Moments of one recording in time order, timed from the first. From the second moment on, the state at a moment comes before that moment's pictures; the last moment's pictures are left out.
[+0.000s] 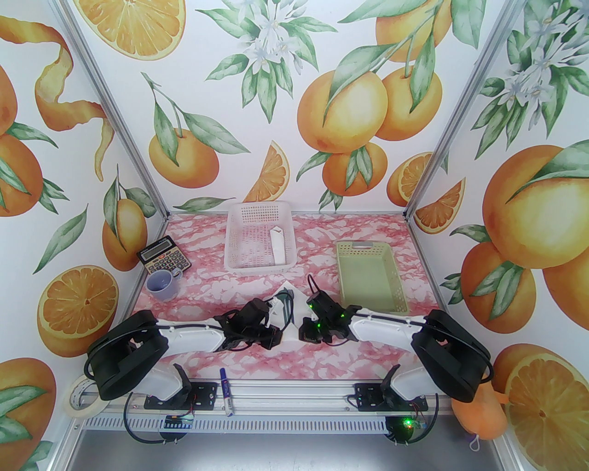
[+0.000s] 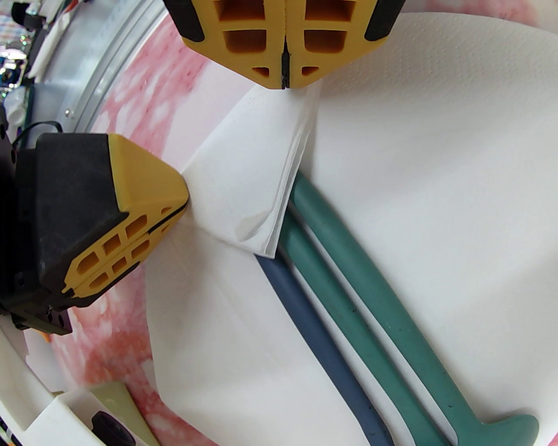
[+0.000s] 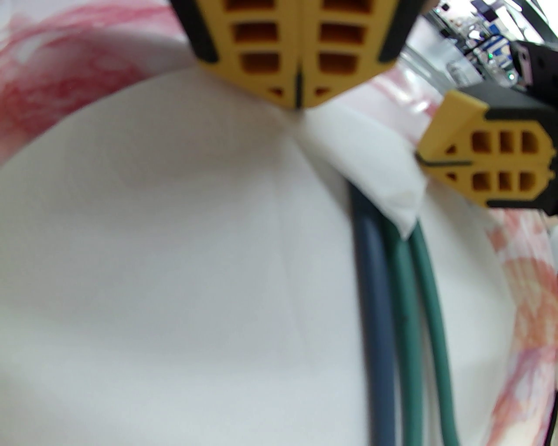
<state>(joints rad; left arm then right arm) -0.89 1.47 0.49 0.07 0.28 -0.55 0.78 1.48 0.60 -0.24 -0.34 0.85</state>
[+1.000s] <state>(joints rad) -0.86 1.53 0.52 0.15 0.39 -0.60 0.78 1.49 0.61 -0.24 -0.34 0.85</state>
